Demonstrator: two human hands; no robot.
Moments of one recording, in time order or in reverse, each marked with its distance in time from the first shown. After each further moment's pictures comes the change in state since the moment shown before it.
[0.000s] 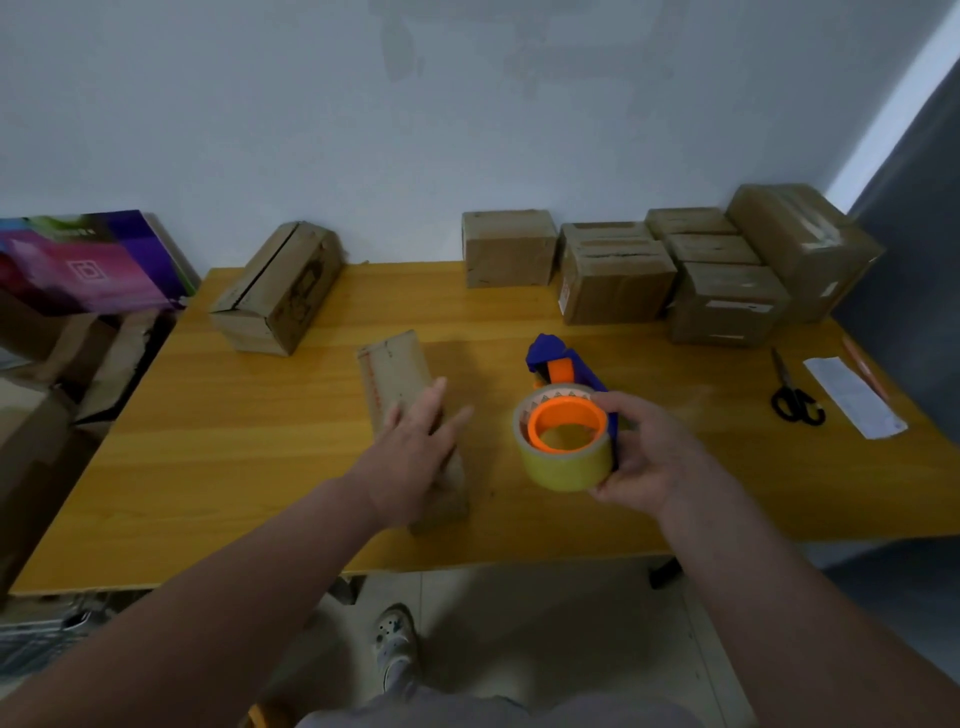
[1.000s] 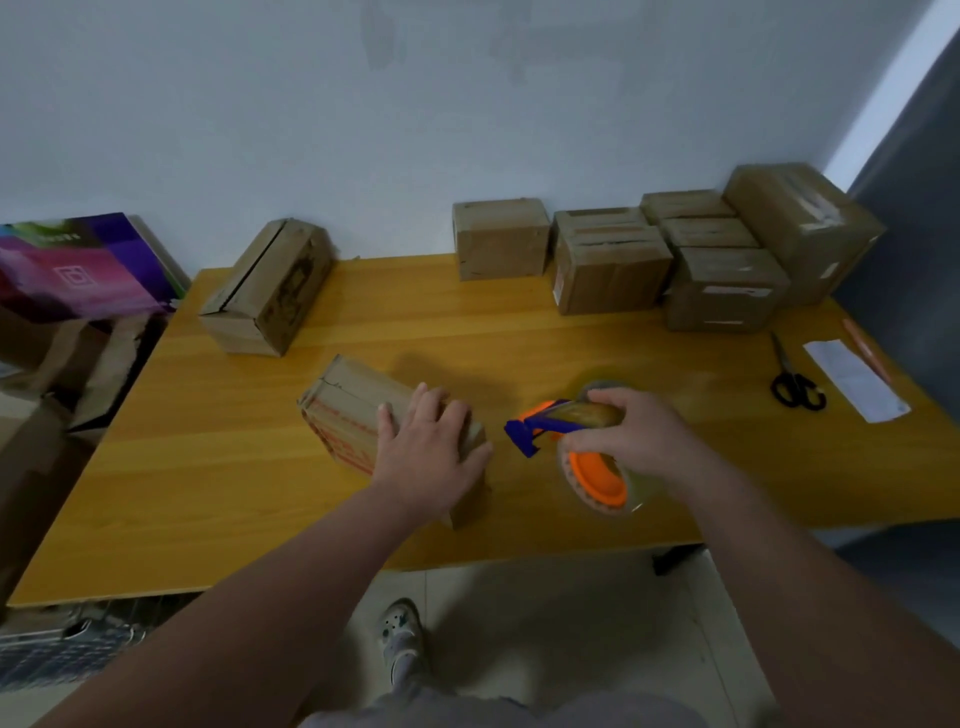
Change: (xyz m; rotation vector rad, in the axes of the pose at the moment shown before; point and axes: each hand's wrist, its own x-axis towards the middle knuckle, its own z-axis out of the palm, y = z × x) left_hand 0.017 0.032 0.003 -0.190 0.141 -0.192; right_hand 0.017 -0.014 -0.016 -1.273 0.151 -0.481
